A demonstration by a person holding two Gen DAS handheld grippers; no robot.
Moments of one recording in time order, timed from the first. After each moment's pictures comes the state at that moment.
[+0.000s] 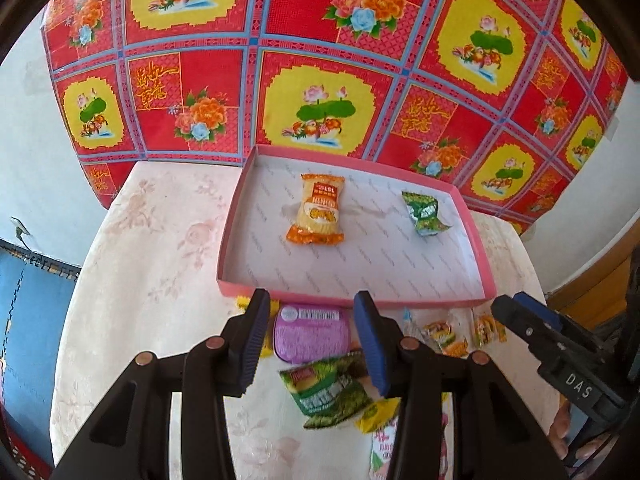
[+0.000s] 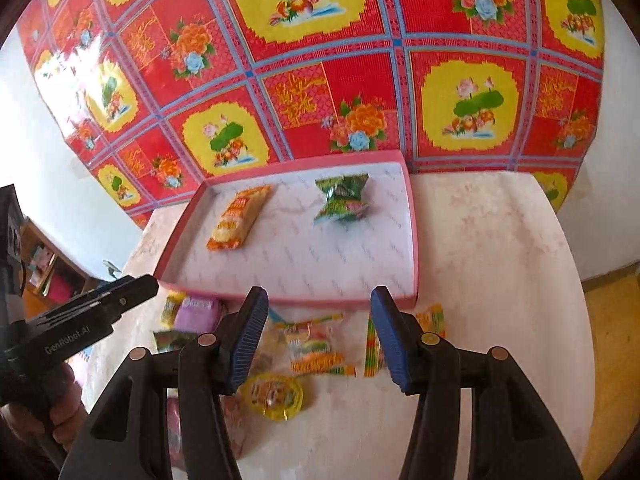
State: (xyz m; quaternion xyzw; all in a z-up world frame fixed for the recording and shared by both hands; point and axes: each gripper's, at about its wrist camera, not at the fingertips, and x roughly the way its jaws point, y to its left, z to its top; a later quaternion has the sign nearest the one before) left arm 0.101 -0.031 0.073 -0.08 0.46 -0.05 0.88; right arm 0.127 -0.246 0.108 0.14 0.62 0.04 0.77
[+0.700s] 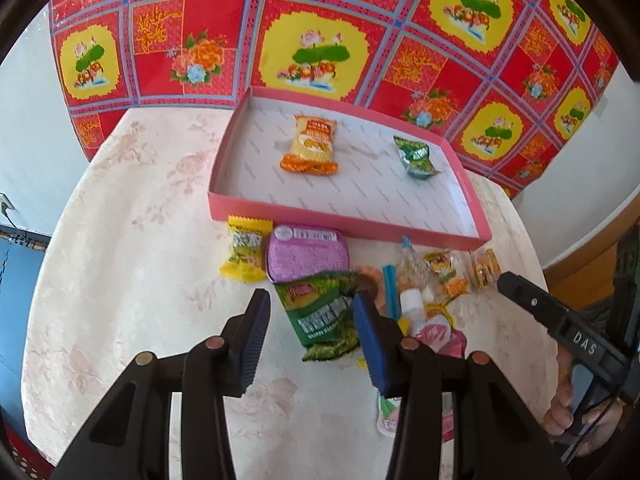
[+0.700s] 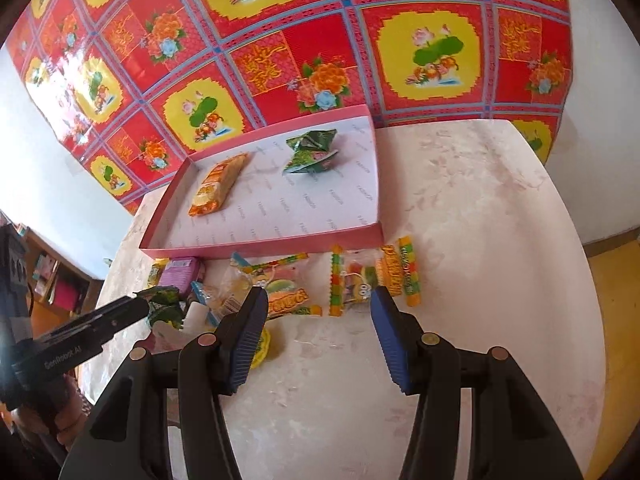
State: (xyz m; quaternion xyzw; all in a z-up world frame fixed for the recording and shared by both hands) left arm 0.066 -0.033 0.041 -0.10 0.50 -0.08 0.86; right arm 0.091 -0.272 0.097 0.17 0.64 0.02 0.75
